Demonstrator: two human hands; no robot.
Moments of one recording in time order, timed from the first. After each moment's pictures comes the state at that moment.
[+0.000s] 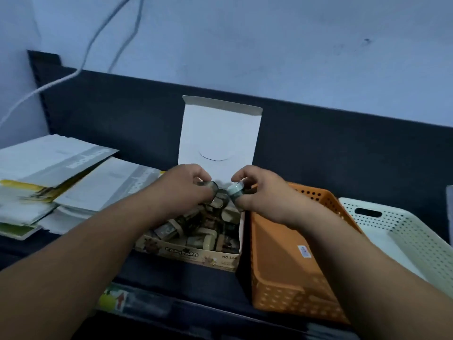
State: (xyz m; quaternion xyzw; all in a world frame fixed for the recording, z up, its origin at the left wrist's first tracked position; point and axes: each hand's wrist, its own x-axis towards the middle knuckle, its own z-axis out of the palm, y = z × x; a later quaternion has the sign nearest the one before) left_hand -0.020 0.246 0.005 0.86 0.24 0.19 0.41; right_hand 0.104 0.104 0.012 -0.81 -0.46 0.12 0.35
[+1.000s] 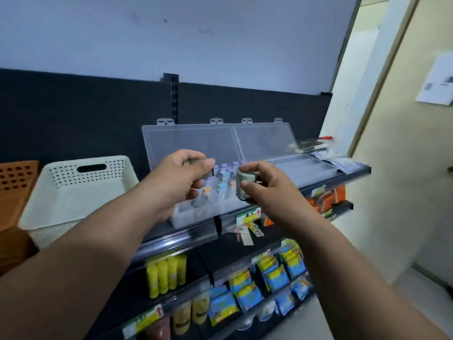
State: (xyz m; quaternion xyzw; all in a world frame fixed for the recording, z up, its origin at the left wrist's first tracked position) left_hand 0.130 -0.273 0.008 0.72 -0.02 0.04 0.69; right_hand 0.125 -0.455 -0.012 -0.82 -0.12 -0.09 0.55
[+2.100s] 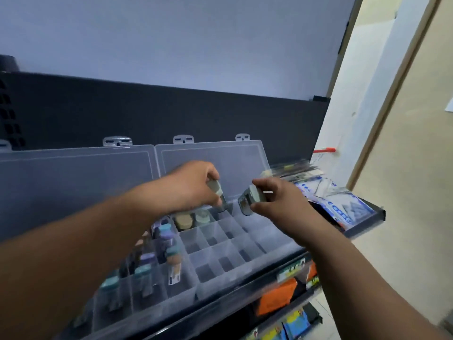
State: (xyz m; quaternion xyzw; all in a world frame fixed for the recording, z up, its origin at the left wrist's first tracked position) left_hand 0.452 -0.512 0.015 0.95 -0.12 0.03 0.29; right_hand 0.441 -0.716 -0.017 -0.88 -0.08 -0.08 0.45
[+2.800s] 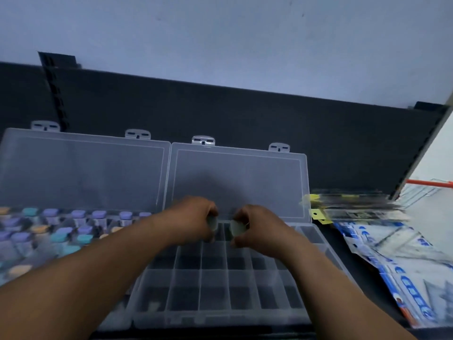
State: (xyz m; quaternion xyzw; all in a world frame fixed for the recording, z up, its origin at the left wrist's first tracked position) left_hand 0.499 -0.565 -0.041 0.98 0.08 -0.04 0.18; right_hand 0.567 -0.725 -0.051 -0.92 -0.31 0.11 0.22
